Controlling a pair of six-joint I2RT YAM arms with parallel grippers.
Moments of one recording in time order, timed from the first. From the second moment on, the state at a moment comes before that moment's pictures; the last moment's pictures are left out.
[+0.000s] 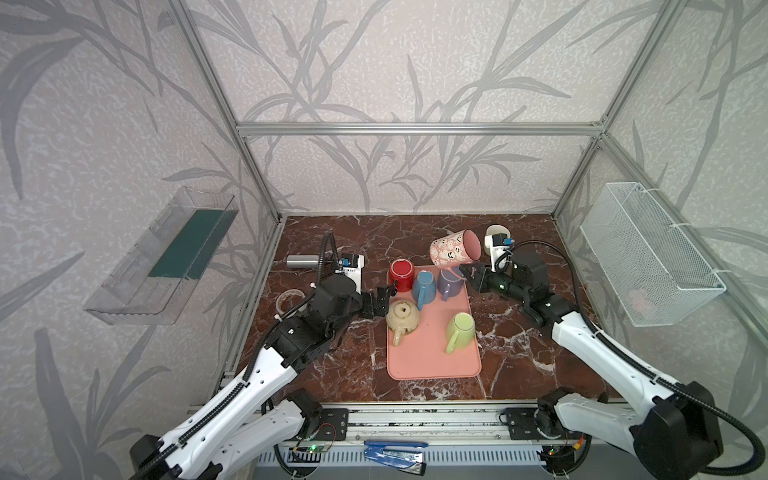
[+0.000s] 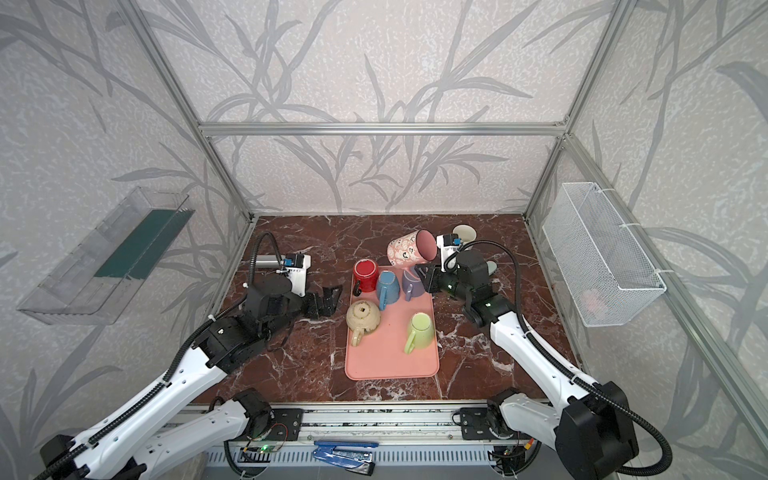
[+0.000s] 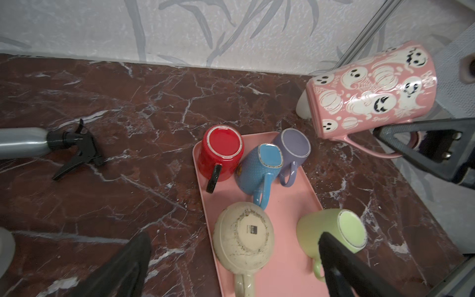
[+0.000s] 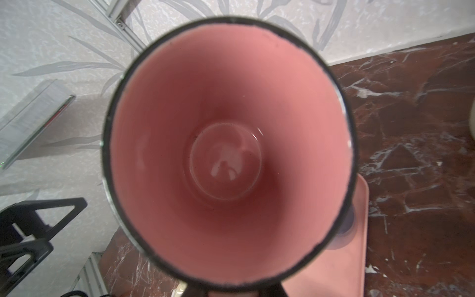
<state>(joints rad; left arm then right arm) -0.66 0.87 0.87 -0.54 -0.20 -0.42 0.40 1.16 0.82 -0.05 -0.30 0.48</state>
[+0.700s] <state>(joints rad) -0.66 0.84 0.95 -0.82 -0.26 -0.28 0.36 1.44 1.10 -0.22 -0.10 0.30</state>
